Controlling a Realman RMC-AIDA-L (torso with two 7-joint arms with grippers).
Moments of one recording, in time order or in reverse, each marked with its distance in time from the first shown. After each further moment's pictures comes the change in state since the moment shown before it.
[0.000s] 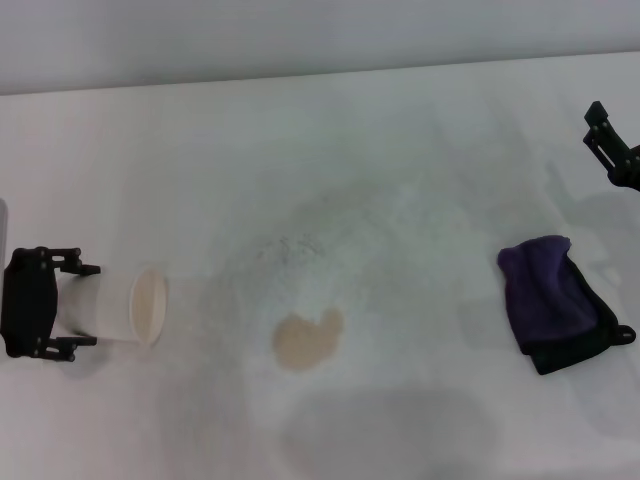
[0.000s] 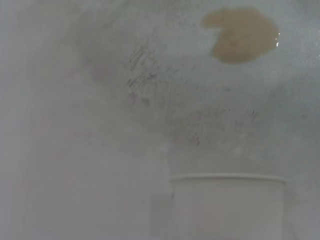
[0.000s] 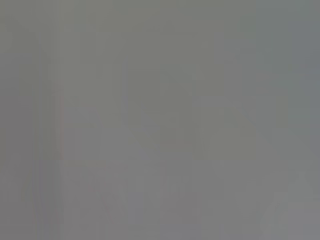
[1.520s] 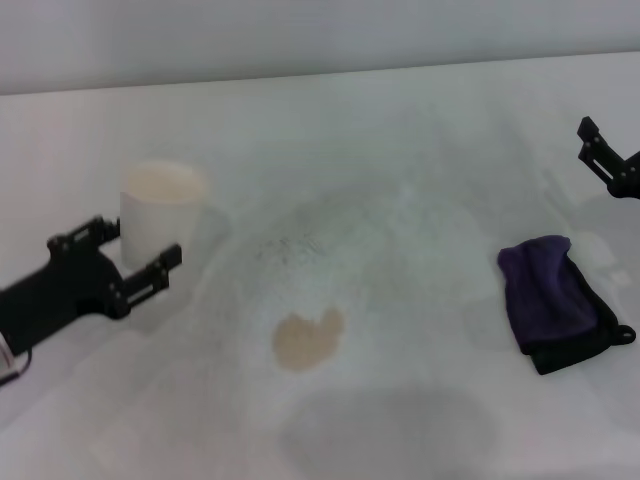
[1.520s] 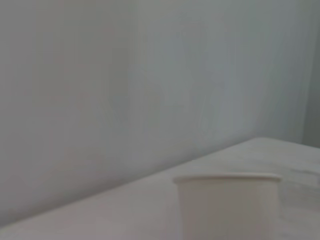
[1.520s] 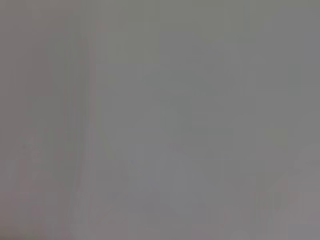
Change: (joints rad) left arm 0.007 -0.006 -0.131 -0.787 -1.047 -0.086 0.204; right arm -0.022 -0.011 -0.122 -0.103 -0.012 -0.051 -0.010
